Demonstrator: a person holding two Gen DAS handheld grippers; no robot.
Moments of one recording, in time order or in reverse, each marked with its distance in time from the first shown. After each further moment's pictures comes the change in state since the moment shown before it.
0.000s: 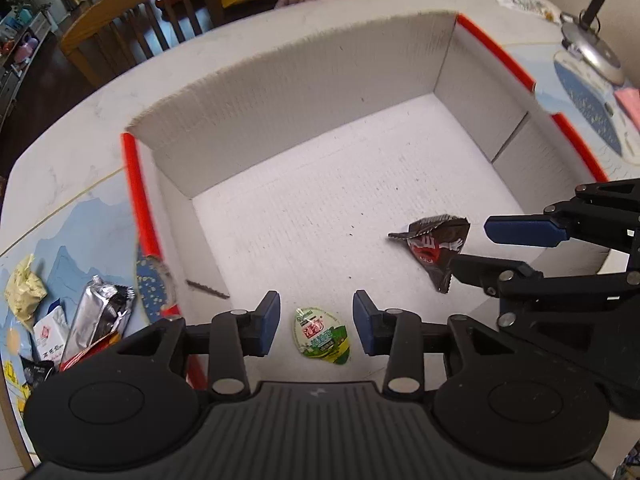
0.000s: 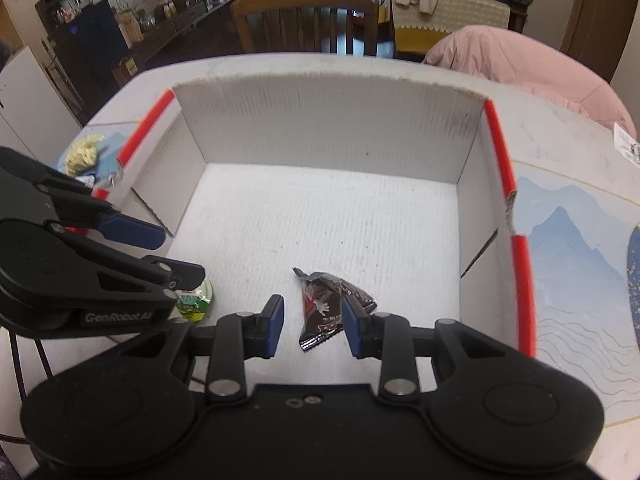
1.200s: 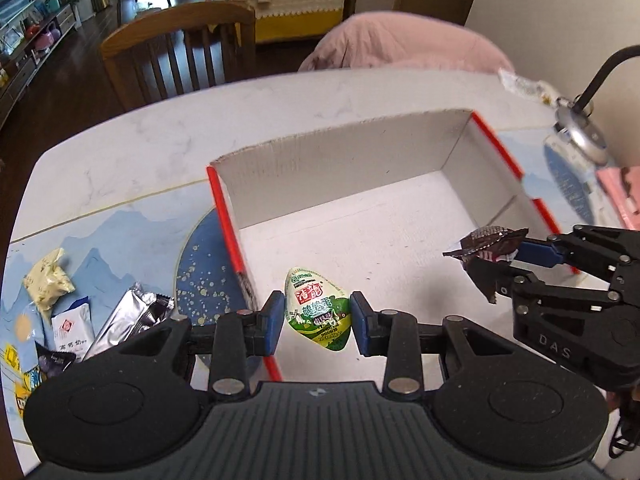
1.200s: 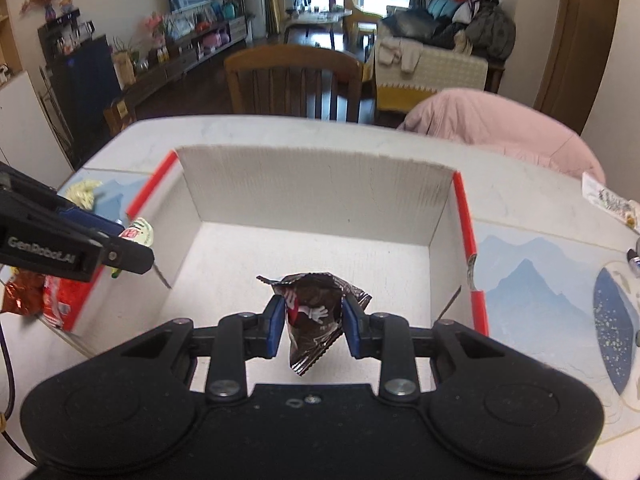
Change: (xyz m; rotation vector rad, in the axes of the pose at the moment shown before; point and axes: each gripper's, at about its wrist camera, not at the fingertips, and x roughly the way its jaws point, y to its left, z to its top) left arm -0.043 0.045 -0.003 -0.120 -0.136 -0.059; right arm -0.020 0.012 0.002 -0.023 -0.162 -0.074
